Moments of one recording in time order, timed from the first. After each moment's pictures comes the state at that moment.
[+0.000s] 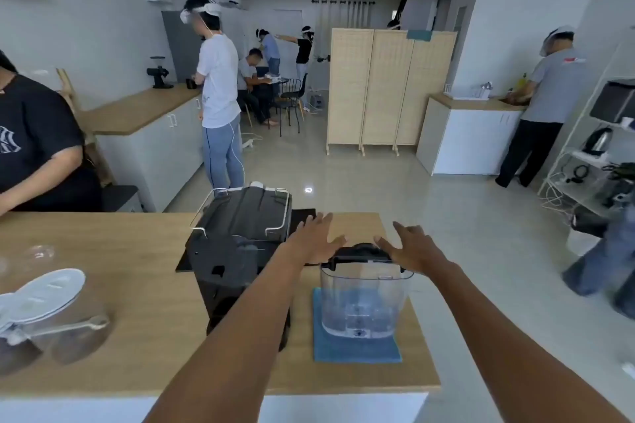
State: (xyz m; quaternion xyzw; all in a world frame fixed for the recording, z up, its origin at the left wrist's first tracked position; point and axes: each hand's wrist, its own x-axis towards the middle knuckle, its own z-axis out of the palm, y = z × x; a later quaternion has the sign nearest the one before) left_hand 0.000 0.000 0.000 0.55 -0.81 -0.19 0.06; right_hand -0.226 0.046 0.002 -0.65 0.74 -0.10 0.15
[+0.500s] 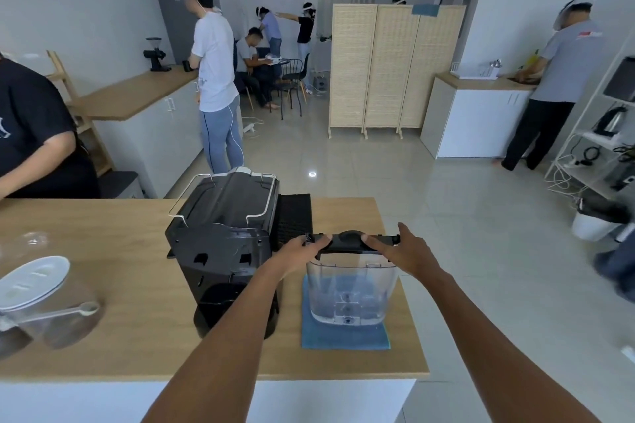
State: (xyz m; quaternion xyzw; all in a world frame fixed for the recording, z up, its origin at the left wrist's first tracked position) left_hand -0.005 0.006 -0.057 0.63 -0.58 -0.49 0.17; right_hand -0.242 0.051 -0.026 -0.57 0.74 -0.22 0.28
